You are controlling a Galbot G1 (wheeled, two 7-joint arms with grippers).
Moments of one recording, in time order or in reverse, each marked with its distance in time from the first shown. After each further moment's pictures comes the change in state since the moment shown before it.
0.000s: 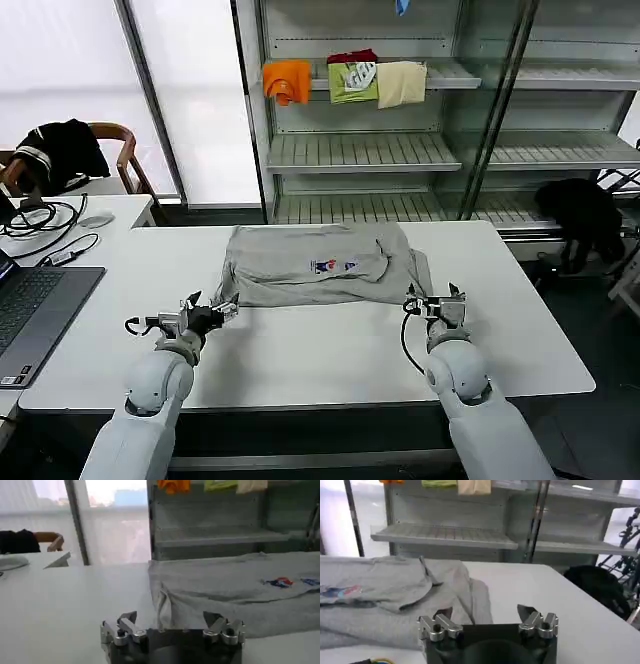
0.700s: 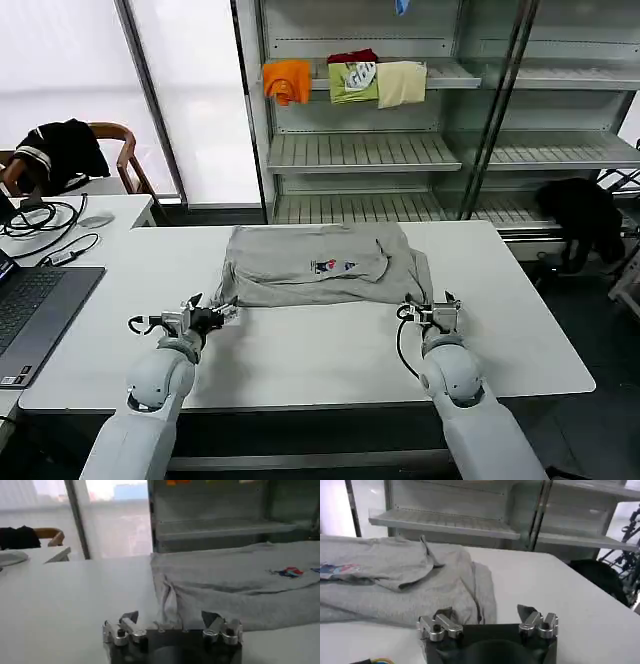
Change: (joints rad) left arm -0.026 0.012 0.021 0.051 0.009 0.001 0.002; right arm -0.003 0.010 -0.016 -0.042 -0.021 0.000 -0.005
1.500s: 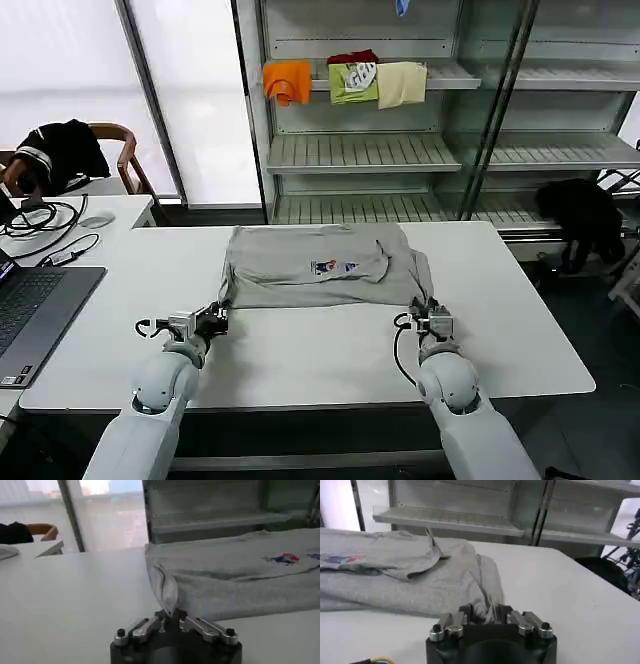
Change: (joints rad) left arm 0.010 0.010 0.023 0.020 0.004 -0.001 0.006; right arm -0.040 0.008 0.020 -0.008 -0.004 0.005 -0.021
